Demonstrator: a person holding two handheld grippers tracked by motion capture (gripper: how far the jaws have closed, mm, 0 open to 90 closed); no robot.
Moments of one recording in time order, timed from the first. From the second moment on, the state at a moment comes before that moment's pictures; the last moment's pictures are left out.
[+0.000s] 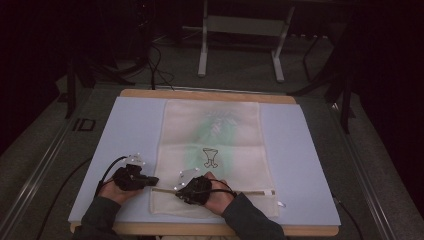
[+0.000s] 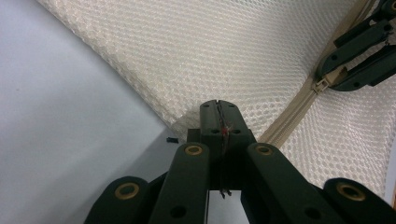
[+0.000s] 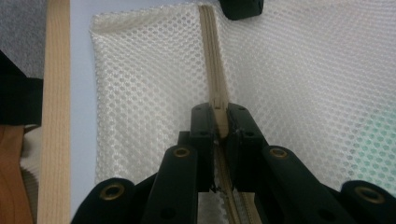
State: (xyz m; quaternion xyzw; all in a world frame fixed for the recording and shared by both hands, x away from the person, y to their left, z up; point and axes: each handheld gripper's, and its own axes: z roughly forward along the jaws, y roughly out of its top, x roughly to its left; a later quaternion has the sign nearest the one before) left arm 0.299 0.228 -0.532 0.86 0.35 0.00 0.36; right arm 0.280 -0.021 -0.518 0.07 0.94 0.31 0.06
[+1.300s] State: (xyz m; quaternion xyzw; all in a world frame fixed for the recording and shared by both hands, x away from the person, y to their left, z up) left arm 0.299 0.228 -0.533 0.86 0.35 0.00 0.37; right arm 0.277 -0.043 -0.517 0.07 0.95 0.30 0.07
